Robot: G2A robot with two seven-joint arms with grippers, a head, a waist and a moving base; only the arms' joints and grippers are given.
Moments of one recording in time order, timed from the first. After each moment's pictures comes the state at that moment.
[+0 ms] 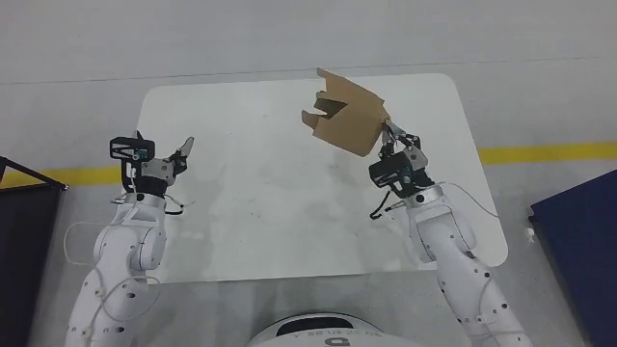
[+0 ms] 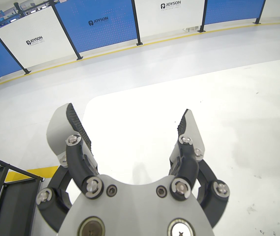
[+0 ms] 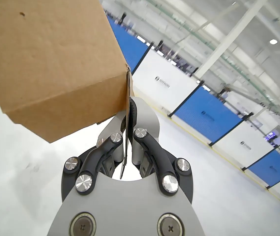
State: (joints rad) left arm 1.73 -1.15 -1.60 -1.80 1.33 0.00 0.00; right arm -1.66 -1.24 1.33 -1.83 -1.95 0.15 -0.31
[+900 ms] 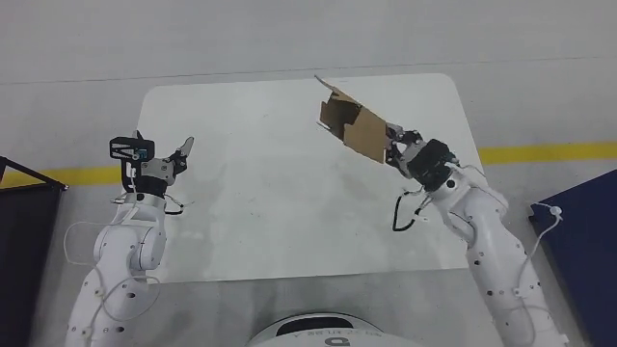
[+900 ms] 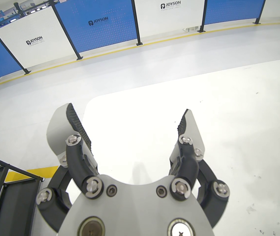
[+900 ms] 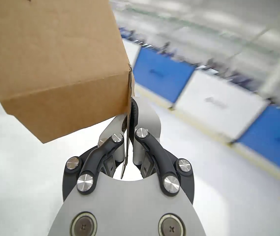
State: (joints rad) left arm 1.73 -1.15 -1.60 -1.80 1.33 0.00 0.00; right arm -1.53 -1.18 1.46 -1.70 -1.40 -0.76 -0.30
